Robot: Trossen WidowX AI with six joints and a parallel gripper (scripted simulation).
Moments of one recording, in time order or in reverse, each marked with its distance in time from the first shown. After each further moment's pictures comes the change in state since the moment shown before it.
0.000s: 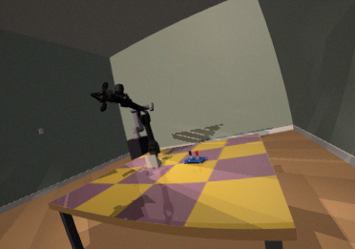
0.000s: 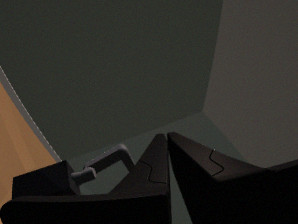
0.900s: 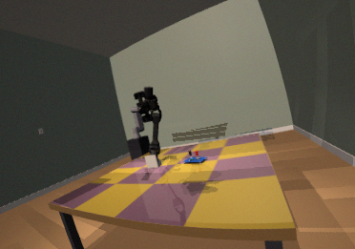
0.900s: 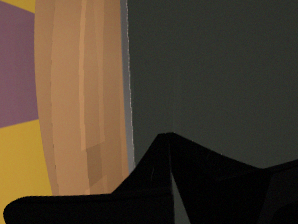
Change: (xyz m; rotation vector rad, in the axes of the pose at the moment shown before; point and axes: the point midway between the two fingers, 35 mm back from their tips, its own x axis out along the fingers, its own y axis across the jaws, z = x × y) arm -0.216 0.130 0.209 -0.115 -0.657 0.610
